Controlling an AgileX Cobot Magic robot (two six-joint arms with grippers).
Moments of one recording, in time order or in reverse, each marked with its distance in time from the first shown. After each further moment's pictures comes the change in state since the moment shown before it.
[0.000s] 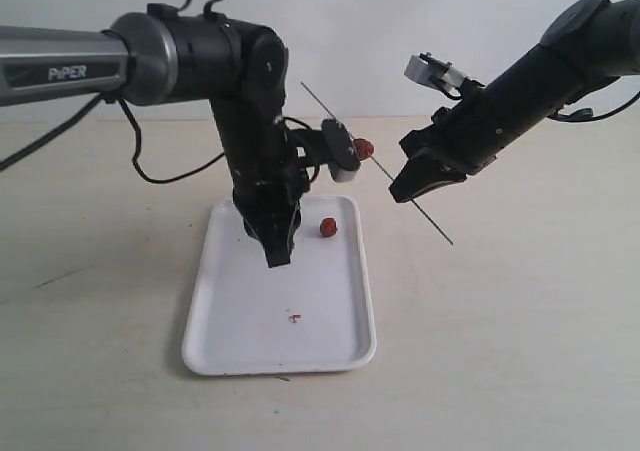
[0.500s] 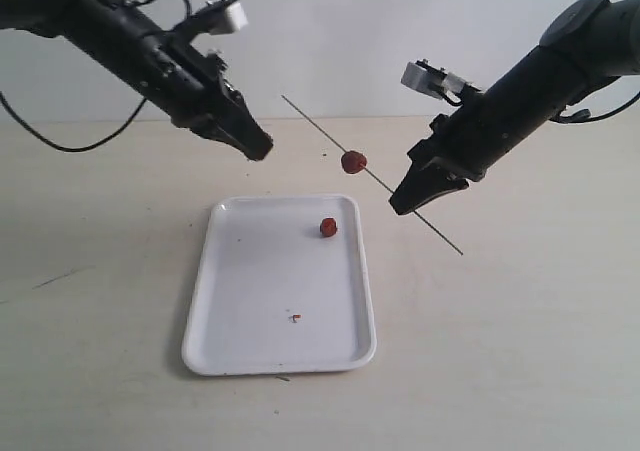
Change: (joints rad) left arm 0.368 -0.086 0.000 -0.722 0.067 0.153; right arm 0.000 0.000 0.000 -0.011 0.099 -0.087
